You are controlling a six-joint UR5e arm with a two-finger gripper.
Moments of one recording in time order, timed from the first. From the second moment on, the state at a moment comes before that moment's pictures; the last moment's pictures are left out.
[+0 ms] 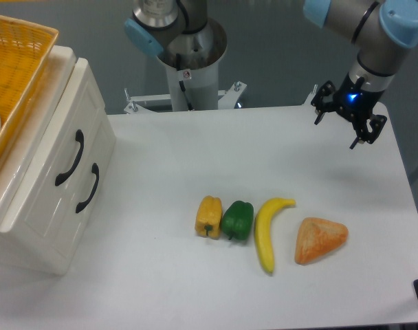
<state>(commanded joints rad) 2.93 -1.81 -1.65 -1.33 1.41 1.65</state>
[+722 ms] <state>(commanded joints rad) 2.80 -1.81 -1.66 -1.35 1.51 1.44</state>
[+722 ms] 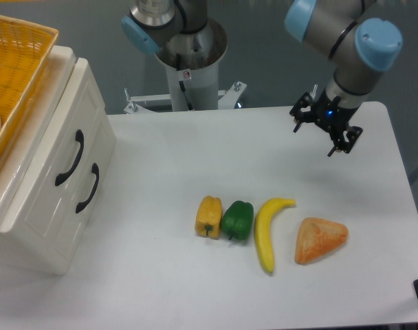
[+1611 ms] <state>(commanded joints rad) 2.57 -1.81 -1.62 -1.38 1.37 0.87</state>
